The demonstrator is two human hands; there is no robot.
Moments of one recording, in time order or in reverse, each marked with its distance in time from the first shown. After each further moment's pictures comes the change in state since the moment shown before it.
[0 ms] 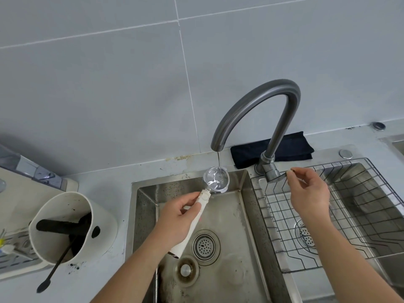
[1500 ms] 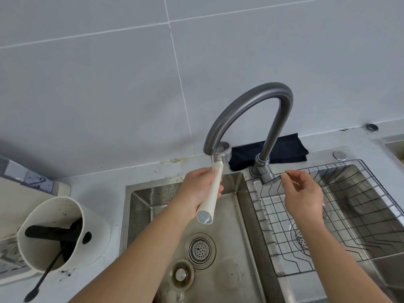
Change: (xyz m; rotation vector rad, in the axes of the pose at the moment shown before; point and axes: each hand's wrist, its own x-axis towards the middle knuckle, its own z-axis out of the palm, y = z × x) left_hand 0.059 0.071 0.037 -0.444 -0.014 -0.359; right_hand 0.001 0.003 0.002 0.034 0.005 0.007
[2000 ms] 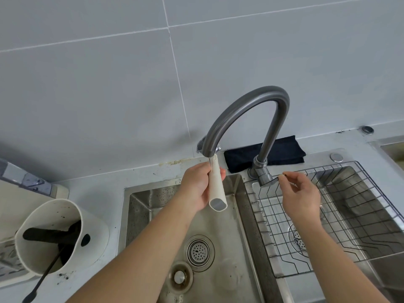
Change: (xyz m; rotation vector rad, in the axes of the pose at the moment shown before) left_hand 0.010 0.013 0.011 -0.395 0.005 -0.101; right_hand -0.001 -0.002 -0.001 -0.013 -0.004 -0.004
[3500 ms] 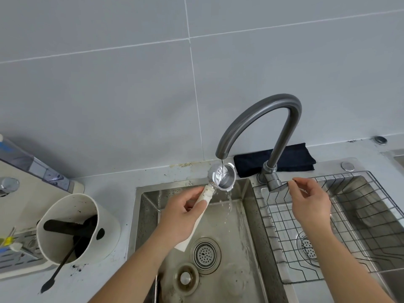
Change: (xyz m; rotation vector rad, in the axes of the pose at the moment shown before) left_hand -0.058 -0.021 -0.080 0.797 -0.026 0.537; right_hand -0.003 -0.006 -0.001 -0.021 -0.004 0.003
